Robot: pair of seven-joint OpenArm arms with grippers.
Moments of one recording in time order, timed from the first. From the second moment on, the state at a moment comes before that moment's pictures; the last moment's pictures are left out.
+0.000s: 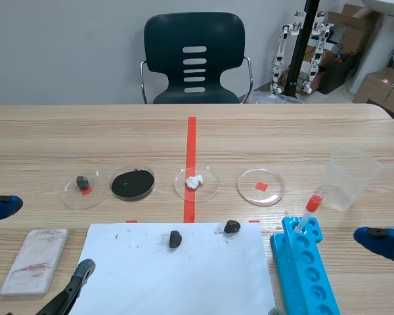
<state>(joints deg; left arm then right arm) 59.3 -24.3 -6.3 120.4 3.8 -14.4 -17.4 -69.9 21.9 5.4 118.8 -8.9 14.2 34.3</state>
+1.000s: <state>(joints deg) 59.2 -24.4 -6.0 120.4 3.8 -14.3 -14.7 -69.9 21.9 5.4 118.8 -8.9 14.2 34.3</state>
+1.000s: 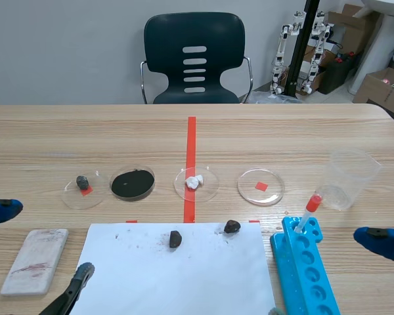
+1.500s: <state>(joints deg) 38.2 -28.1 14.3 120.4 -18.5 -0.6 24.6 -69.9 21.9 5.4 118.8 -8.9 14.2 34.3</state>
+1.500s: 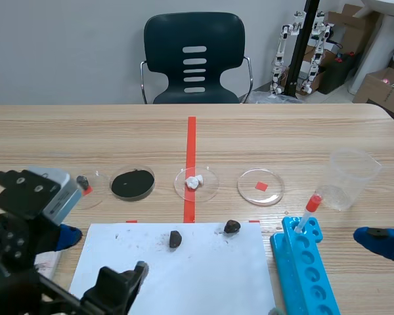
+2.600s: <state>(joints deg) -13.5 -12.9 48.8 85.9 -29.5 36.7 52.9 -69.9 21.9 5.4 118.8 -8.9 14.2 34.3</state>
